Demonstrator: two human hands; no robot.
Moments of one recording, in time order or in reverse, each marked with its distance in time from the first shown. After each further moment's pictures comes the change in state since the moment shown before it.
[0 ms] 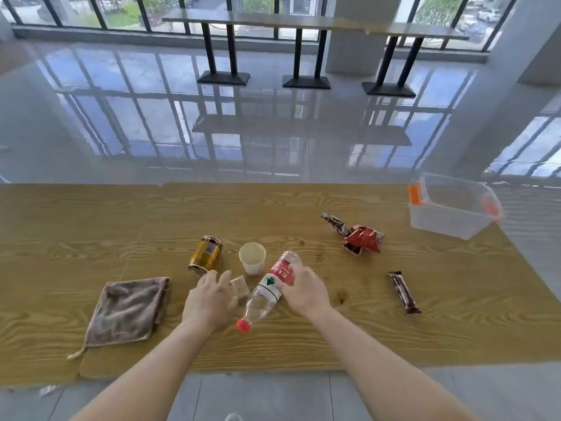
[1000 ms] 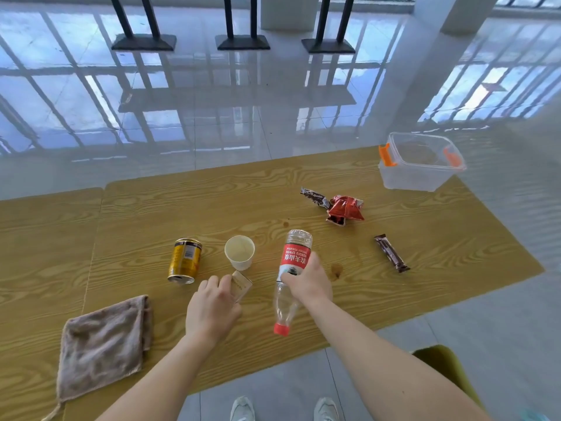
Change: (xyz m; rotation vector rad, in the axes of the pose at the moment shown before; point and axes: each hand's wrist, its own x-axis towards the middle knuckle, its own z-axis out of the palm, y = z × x) left_hand 0.039 -0.027 0.038 -0.073 0.000 0.227; right_hand 0.015 0.009 0.040 0.242 0.200 0.561
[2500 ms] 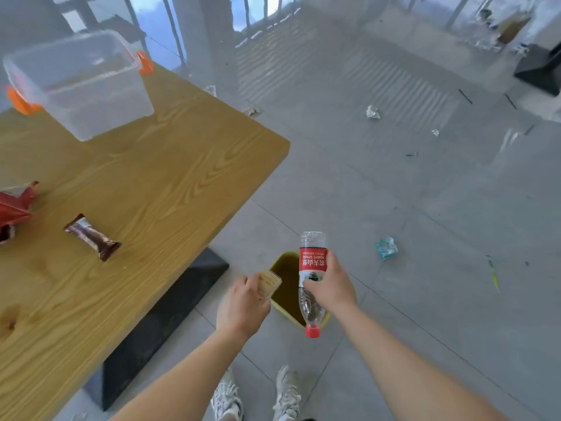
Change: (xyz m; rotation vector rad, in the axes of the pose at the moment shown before) left_hand -0.099 0.489 0.289 -0.094 -0.484 0.526; right_hand -0.008 0.520 -0.273 0.215 0.293 0.489
